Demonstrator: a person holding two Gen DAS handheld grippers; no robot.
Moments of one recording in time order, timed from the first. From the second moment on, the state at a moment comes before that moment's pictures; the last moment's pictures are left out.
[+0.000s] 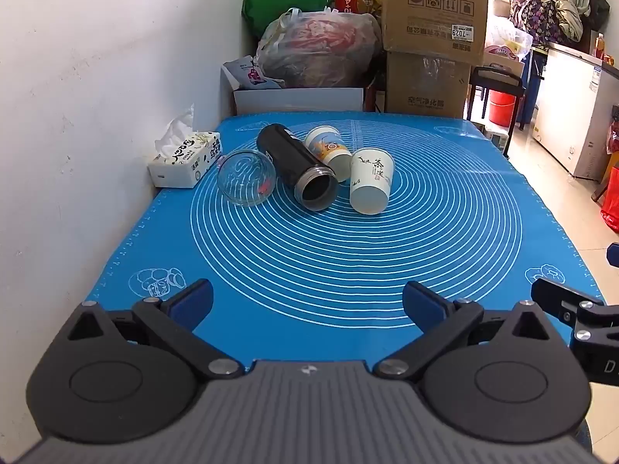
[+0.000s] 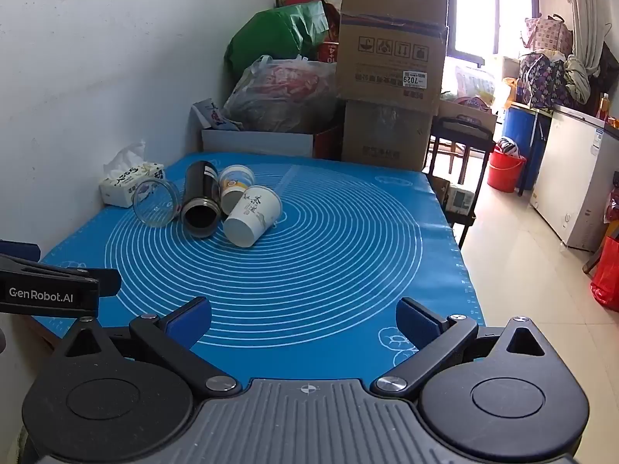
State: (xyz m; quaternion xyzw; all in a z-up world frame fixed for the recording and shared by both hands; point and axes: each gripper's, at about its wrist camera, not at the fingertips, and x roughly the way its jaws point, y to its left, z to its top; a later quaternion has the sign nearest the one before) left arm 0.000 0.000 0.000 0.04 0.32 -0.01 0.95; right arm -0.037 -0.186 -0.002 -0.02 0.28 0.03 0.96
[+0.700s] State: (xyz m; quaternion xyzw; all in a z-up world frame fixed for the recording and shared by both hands) left arm 0.000 -0.002 -0.002 0.04 0.33 -0.01 0.94; right arm -0.034 -0.186 -0.002 -0.03 0.28 0.02 0.96
